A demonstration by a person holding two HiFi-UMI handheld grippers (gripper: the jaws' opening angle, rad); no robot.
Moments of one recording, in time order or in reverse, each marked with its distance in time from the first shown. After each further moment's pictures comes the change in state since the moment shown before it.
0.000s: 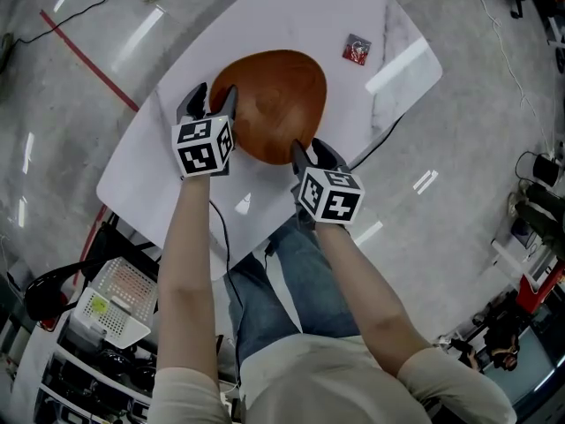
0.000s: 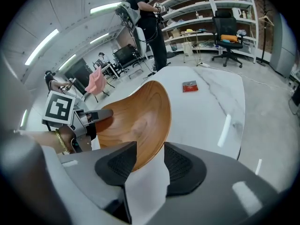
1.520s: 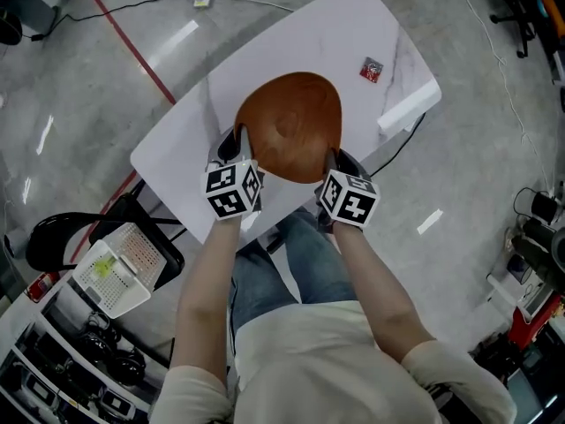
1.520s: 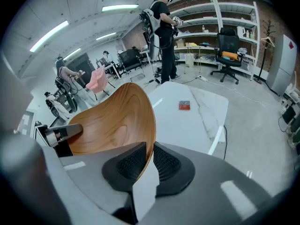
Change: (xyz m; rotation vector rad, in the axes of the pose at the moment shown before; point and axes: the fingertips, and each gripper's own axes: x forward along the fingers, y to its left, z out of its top) left arm -0.177 -0.019 -0.008 -0.226 -0.138 0.148; right arm -0.098 0.020 0.014 -0.098 -0.048 -0.088
